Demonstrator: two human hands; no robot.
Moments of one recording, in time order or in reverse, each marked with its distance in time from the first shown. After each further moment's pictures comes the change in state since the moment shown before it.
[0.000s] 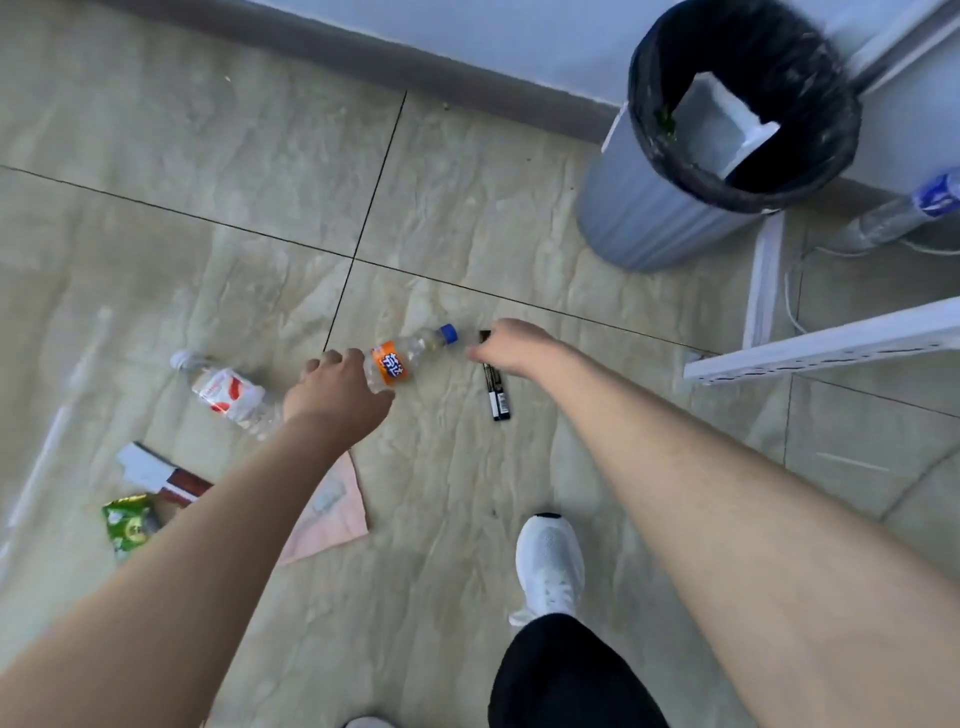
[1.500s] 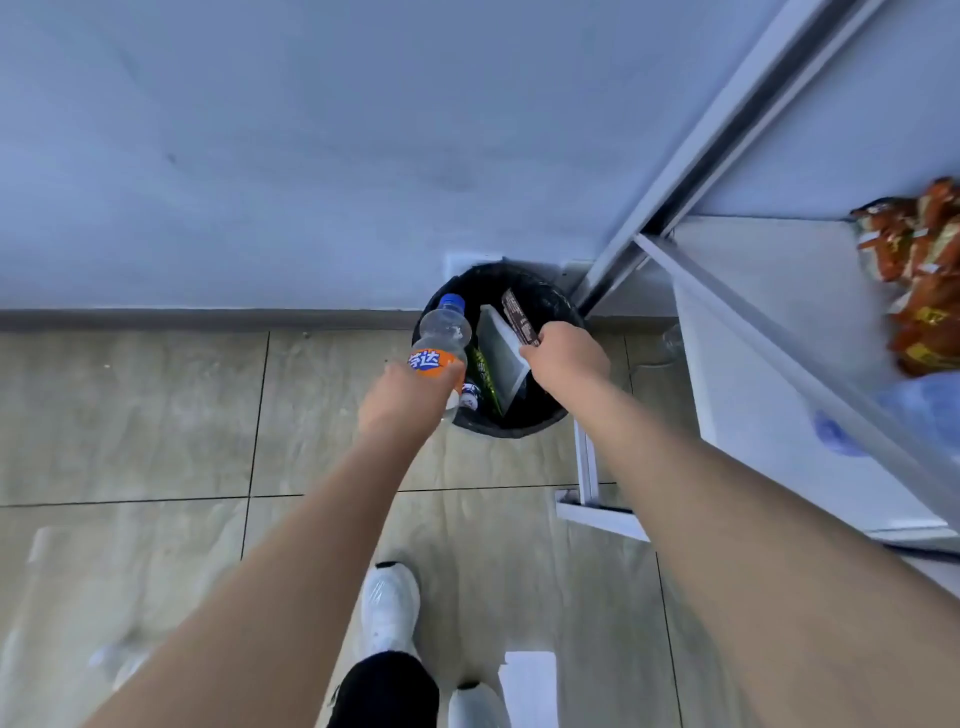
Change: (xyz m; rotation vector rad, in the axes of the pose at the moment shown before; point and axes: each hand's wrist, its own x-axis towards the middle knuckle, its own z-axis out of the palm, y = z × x) left_hand 0.036 0.363 -0.211 -0.531 -0.065 0.012; right_hand -0.030 0.162 -0.336 0.219 0.553 0.261
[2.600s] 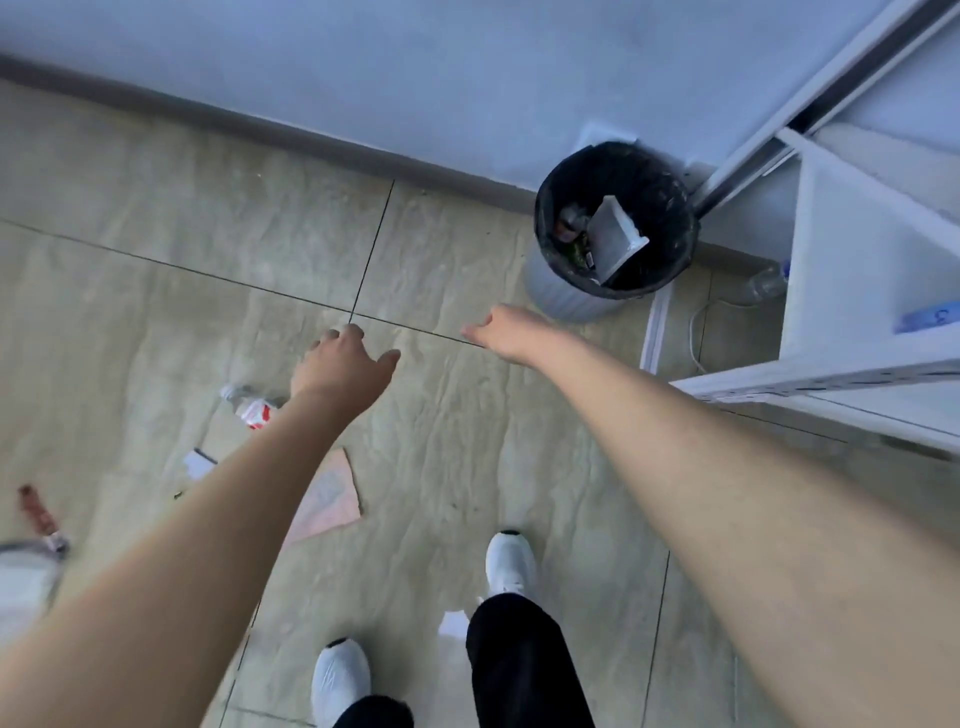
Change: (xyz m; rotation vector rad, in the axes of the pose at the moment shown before) left_hand -0.139 -0.248 -0.078 0.387 0.186 -0.038; right_hand -0.225 -0.082 0.088 -0.112 -0.561 -0.336
